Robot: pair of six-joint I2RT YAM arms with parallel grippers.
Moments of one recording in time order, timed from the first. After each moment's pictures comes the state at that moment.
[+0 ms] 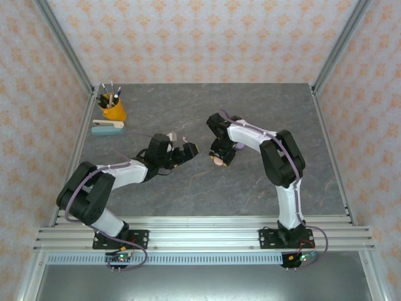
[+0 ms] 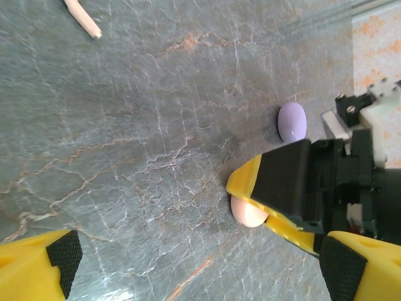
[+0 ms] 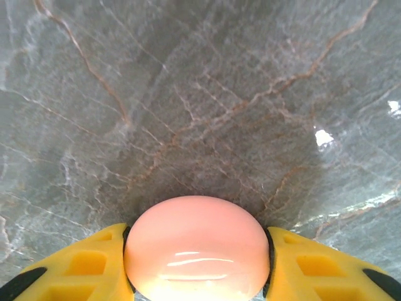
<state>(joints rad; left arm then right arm) -0.44 1.56 0.64 0.26 0.32 -0.91 0.57 2.06 1.51 -0.94 -0.11 1.13</state>
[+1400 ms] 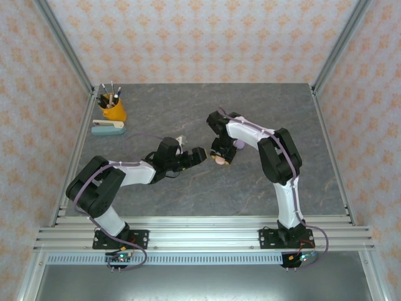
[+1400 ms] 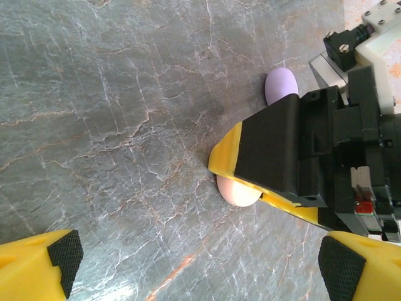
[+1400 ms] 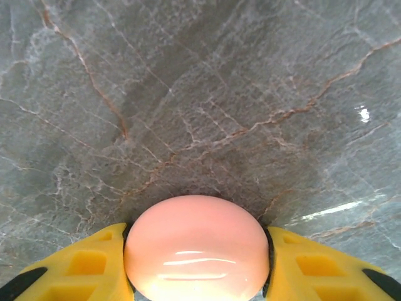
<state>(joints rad) -0.52 1.63 0.65 0.35 0.32 -0.91 0.56 2.12 1.60 -1.05 -0.10 1.00</state>
